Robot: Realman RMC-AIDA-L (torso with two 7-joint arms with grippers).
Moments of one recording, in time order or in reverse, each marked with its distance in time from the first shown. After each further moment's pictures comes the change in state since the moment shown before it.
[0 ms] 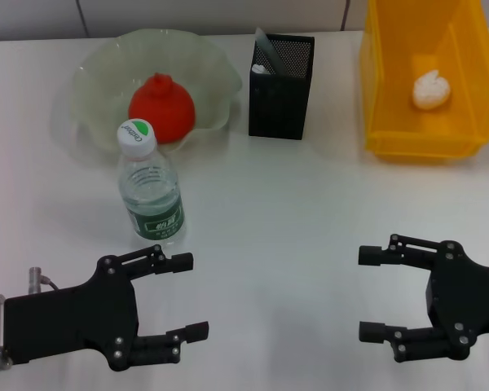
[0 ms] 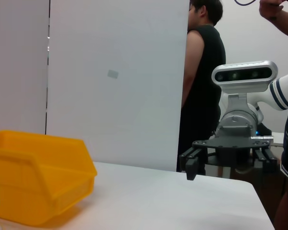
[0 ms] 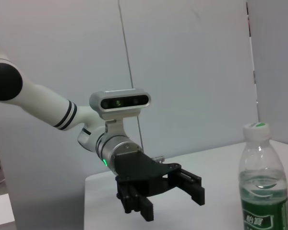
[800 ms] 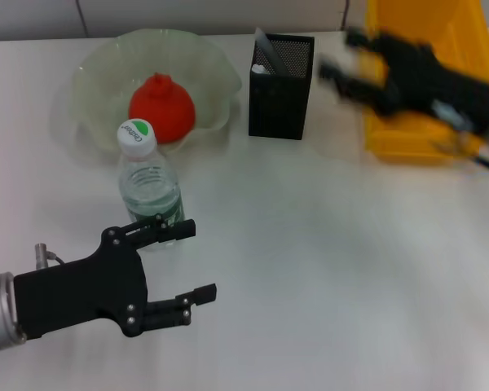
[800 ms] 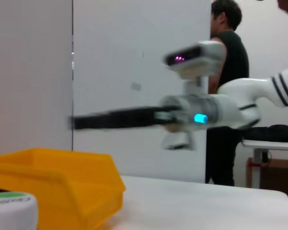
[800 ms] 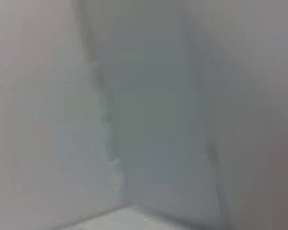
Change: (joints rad) left arm -0.009 -0.016 0.011 0.000 -0.076 -0.057 0.036; right arm 0.148 -0.022 -0.167 0.020 0.407 0.489 0.120
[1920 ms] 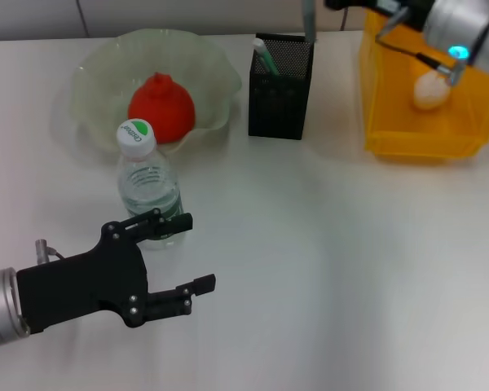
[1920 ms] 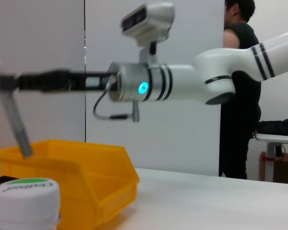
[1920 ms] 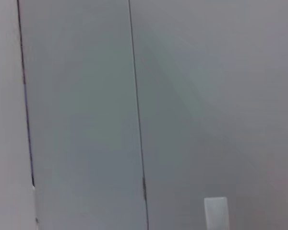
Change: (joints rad) left arm -0.003 -0.009 -0.006 0.000 0.000 -0.050 -0.001; right arm 0.358 0.023 0.039 0.217 0.120 0.390 -0.094
